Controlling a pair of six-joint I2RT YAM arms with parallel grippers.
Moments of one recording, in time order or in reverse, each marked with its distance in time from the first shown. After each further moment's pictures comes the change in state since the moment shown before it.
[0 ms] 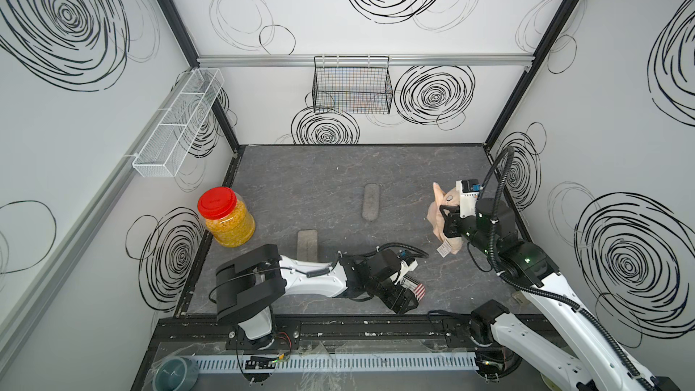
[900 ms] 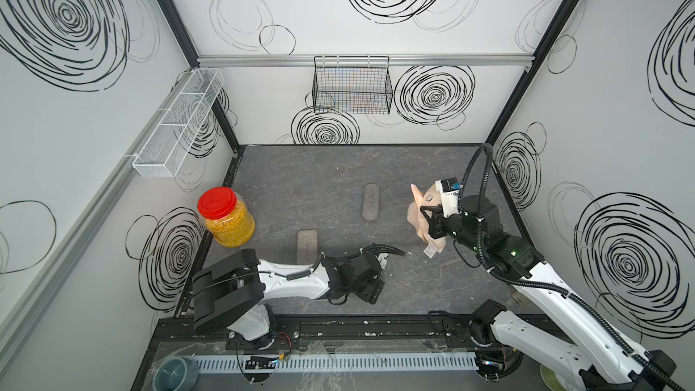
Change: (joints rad) left arm 0.050 -0.127 -0.142 -0.181 -0.350 -0.028; right arm 0.138 0.093 0.007 0.102 -0.079 -0.006
